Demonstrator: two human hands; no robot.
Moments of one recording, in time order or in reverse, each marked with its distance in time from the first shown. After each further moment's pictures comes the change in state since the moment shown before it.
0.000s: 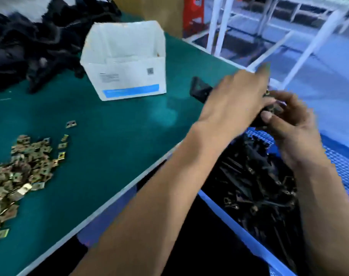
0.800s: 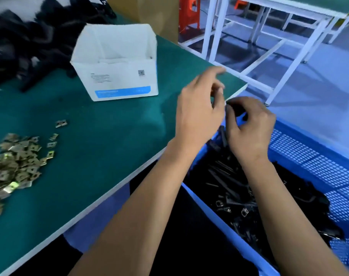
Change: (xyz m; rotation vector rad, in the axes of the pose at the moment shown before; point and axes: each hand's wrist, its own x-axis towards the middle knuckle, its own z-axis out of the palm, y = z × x) left_hand -0.025 -0.020 0.028 -0.616 0.427 -0.163; right_hand 0.009 0.011 0.045 -0.907 0.306 -0.454
